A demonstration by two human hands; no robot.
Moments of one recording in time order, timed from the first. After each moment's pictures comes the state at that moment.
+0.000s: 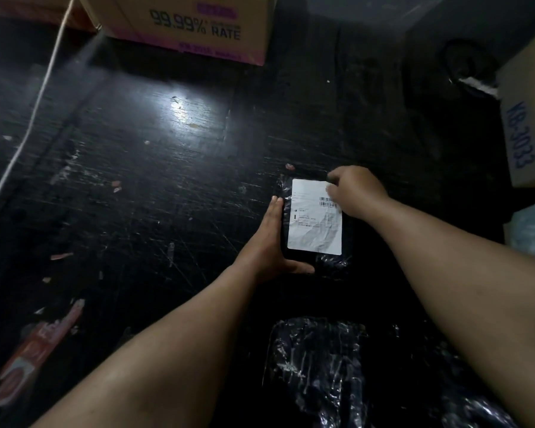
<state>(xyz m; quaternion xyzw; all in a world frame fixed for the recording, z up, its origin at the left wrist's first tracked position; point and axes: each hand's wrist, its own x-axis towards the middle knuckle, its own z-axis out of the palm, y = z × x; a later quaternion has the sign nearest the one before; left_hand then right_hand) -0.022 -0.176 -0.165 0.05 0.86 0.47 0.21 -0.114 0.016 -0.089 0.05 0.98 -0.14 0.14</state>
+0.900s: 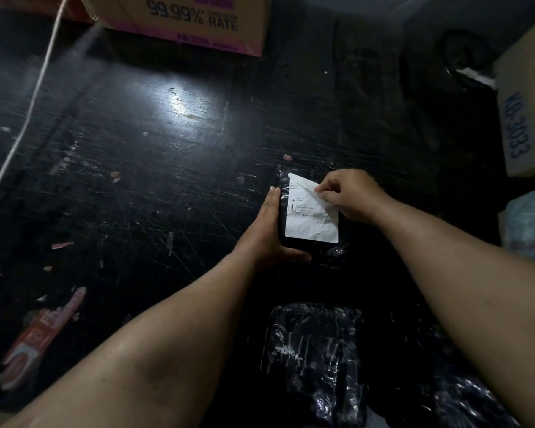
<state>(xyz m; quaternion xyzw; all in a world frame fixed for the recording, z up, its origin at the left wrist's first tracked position) -0.020 -0.173 -0.164 0.05 0.86 0.47 0.19 -0.086 0.024 -0.085 -0.05 0.96 -0.23 0.16</state>
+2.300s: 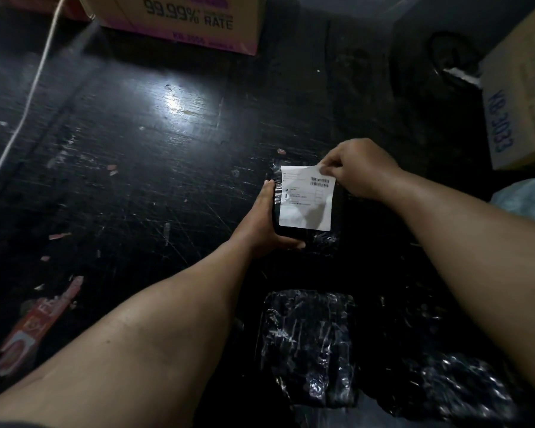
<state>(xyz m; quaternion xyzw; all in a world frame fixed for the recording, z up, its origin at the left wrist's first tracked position) -0.019 -0.172 -0.163 0.04 0.86 0.48 0.19 -0.084 0.026 -0.037 -0.06 0.98 -0.14 0.11</state>
